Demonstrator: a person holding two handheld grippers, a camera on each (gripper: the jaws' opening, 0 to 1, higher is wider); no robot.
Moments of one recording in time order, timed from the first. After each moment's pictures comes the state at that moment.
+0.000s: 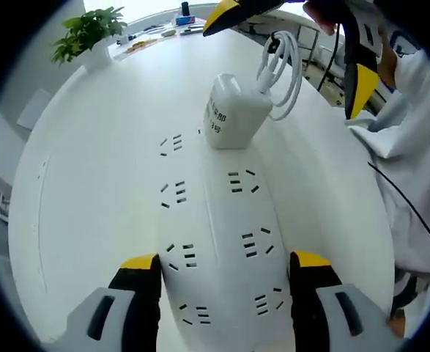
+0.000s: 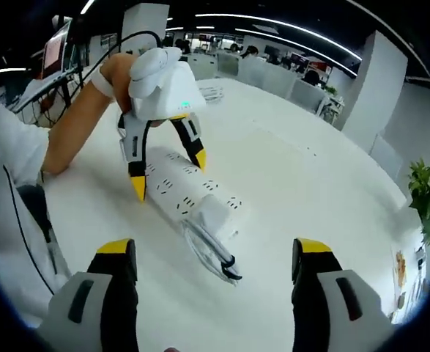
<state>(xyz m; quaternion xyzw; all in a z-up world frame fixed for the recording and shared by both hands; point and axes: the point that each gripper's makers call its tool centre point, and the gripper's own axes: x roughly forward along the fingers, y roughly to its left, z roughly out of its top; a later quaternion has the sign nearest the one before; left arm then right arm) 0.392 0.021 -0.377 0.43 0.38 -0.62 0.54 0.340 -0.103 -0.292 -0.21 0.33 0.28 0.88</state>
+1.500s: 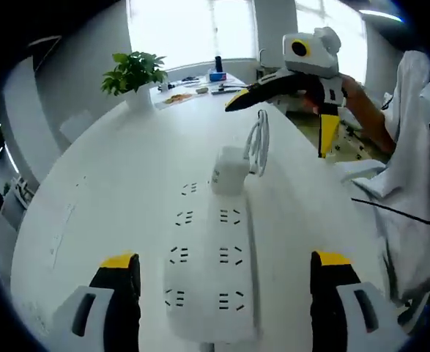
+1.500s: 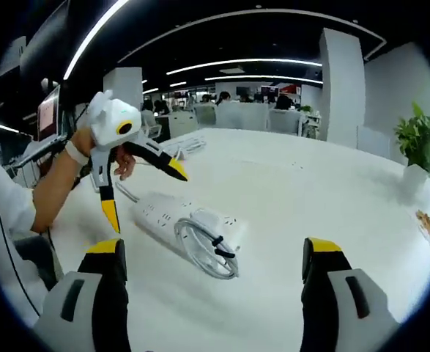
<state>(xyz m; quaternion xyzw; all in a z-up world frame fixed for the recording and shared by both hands) 0.362 0.019 -0.321 0.27 0.25 -0.63 0.68 0.335 -0.116 -0.282 -0.07 0.20 0.26 0.94</state>
